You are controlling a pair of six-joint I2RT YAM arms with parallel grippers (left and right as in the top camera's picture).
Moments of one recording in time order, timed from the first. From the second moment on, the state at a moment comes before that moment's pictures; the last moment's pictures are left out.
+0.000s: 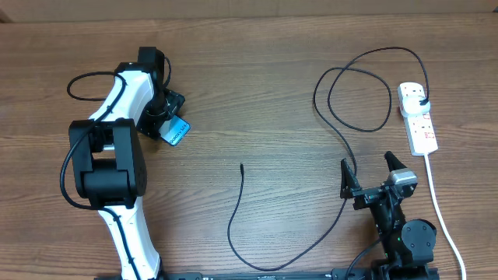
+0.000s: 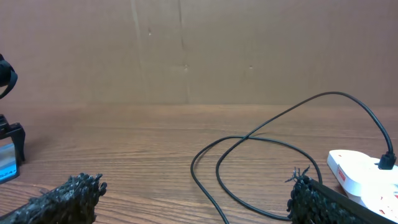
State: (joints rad) left arm 0.00 2.20 1.63 -0.95 -0.05 -1.06; right arm 0.08 0.01 0.02 -0.03 -0.12 0.07
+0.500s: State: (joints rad) left arm 0.00 2.20 1.63 -0.95 -0.05 -1.06; right arm 0.08 0.01 0.02 -0.03 -0.12 0.07
